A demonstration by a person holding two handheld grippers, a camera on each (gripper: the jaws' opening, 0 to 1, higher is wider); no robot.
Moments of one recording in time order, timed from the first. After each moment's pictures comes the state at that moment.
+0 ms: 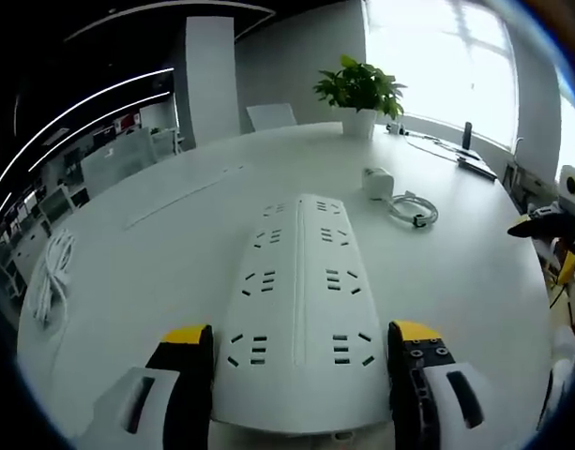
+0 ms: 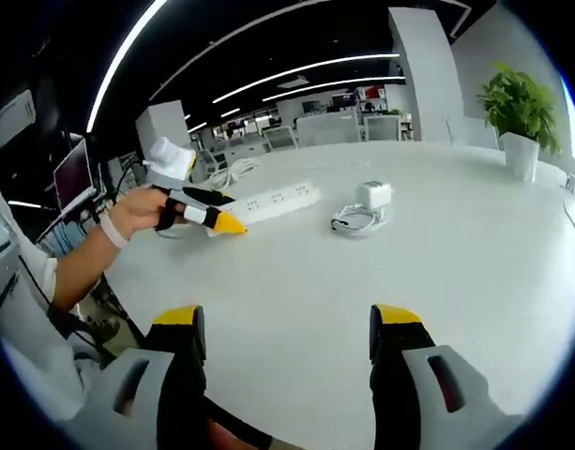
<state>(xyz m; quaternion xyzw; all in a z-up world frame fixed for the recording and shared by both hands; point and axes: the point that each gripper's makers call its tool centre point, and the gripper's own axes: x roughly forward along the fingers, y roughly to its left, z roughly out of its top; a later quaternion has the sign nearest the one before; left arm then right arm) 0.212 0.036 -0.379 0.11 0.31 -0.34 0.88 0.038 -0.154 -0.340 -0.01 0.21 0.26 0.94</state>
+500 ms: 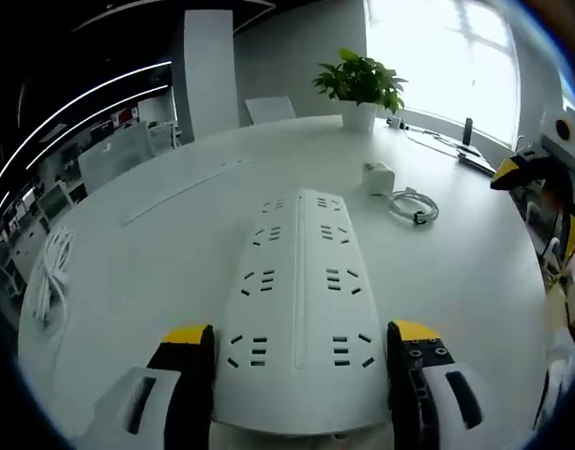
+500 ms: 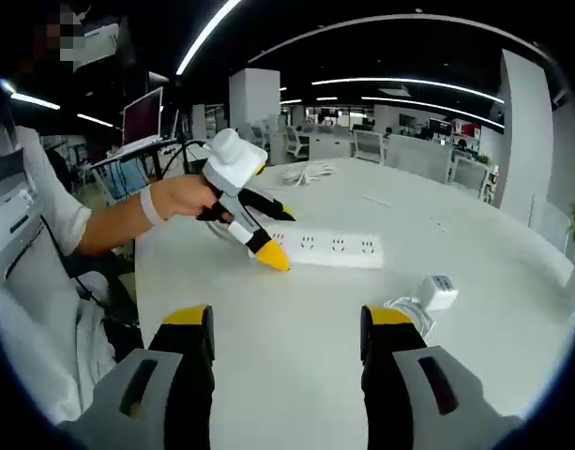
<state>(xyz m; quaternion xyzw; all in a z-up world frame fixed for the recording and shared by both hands) 0.212 0.036 -0.380 0.12 0.33 -0.34 0.87 0.109 -0.102 -0.290 -0.16 0.20 0.45 0.86</state>
